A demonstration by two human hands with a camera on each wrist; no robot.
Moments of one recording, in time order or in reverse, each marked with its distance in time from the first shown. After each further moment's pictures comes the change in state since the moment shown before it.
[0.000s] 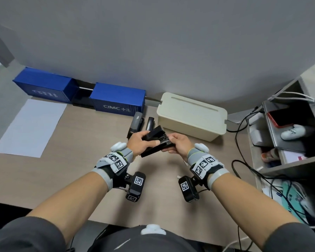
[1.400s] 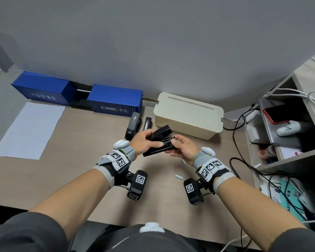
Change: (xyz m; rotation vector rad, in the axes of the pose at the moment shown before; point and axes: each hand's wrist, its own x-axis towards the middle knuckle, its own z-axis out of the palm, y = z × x) left_hand 0.001 0.010 0.015 0.077 -0.115 -0.009; right_hand -0.017 0.019 -0.027 0.231 -0.065 -0.025
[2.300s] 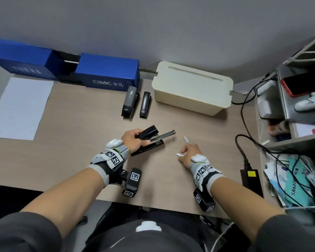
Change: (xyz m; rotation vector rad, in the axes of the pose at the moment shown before) left_hand -0.002 -0.086 0.009 0.075 0.174 -0.224; right_hand -0.002 0.121 -0.035 -0.975 0.304 0.296
